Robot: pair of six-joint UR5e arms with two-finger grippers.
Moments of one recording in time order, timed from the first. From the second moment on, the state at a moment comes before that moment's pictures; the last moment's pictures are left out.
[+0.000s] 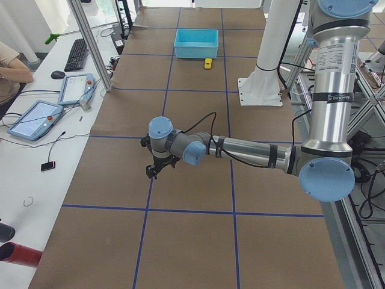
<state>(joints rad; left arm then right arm) -1.33 -1.58 -1.66 -1.82 -2.29 0.34 1.59 -1.68 1.76 -1.64 2.35 0.06</state>
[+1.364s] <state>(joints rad) -1.56 -1.54 -1.61 -1.69 -2.38 -0.11 1.27 -1.45 1.99 -1.61 2.35 0.05</state>
